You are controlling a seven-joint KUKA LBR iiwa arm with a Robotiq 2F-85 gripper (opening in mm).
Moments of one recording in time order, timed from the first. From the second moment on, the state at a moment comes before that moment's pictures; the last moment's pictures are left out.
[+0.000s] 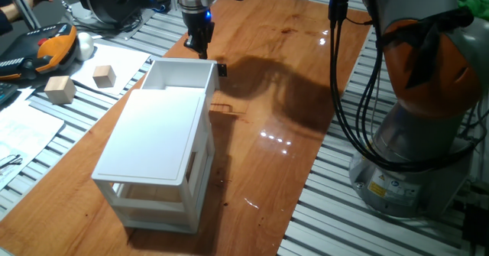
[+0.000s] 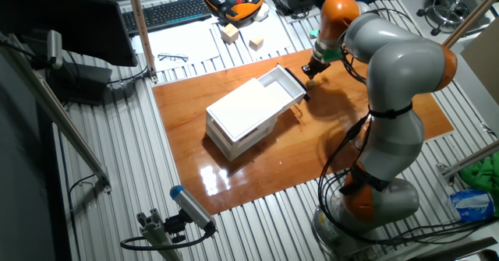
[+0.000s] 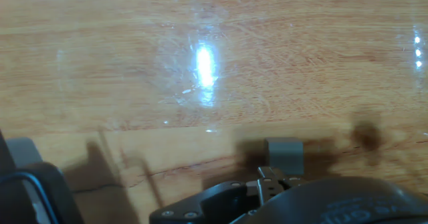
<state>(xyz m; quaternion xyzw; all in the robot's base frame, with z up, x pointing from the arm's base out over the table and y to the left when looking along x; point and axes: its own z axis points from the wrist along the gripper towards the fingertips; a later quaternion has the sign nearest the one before) 0.592 -0.111 0.104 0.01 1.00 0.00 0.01</state>
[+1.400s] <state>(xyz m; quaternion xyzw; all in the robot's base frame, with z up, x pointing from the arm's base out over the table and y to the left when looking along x) 0.587 -0.127 0.094 0.01 1.00 -0.02 0.03</state>
